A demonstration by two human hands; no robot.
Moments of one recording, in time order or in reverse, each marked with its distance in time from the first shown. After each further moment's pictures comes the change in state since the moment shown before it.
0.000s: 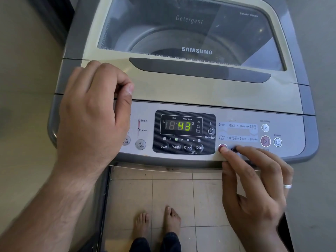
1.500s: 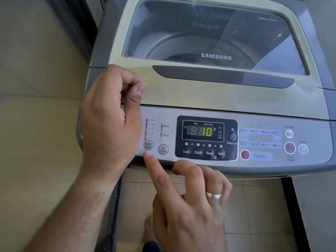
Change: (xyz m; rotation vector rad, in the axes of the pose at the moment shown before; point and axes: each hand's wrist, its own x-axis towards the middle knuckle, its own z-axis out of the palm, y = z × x) left_hand 0.004 -0.006 -0.005 -0.232 0.104 -0.148; right_hand -0.002 -0.135 0.033 0.017 -0.237 0.039
